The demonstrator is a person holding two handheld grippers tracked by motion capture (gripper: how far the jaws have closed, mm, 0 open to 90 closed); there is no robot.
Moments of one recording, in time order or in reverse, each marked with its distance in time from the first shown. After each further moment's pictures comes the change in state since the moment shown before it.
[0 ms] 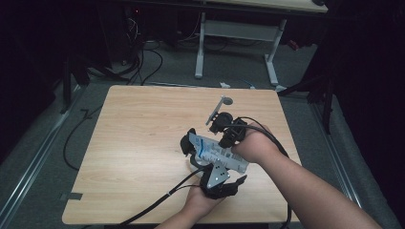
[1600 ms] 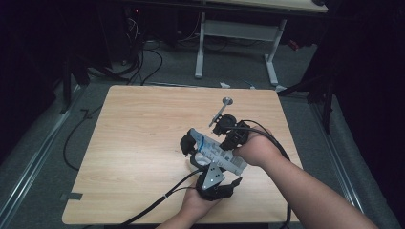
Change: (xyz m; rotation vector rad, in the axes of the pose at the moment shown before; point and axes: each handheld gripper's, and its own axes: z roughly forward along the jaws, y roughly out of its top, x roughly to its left) left arm 0.006 -0.016 -0.004 0.013 0.011 -0.023; right arm -0.001 -0.010 0.004 -0.031 0.031 0.030
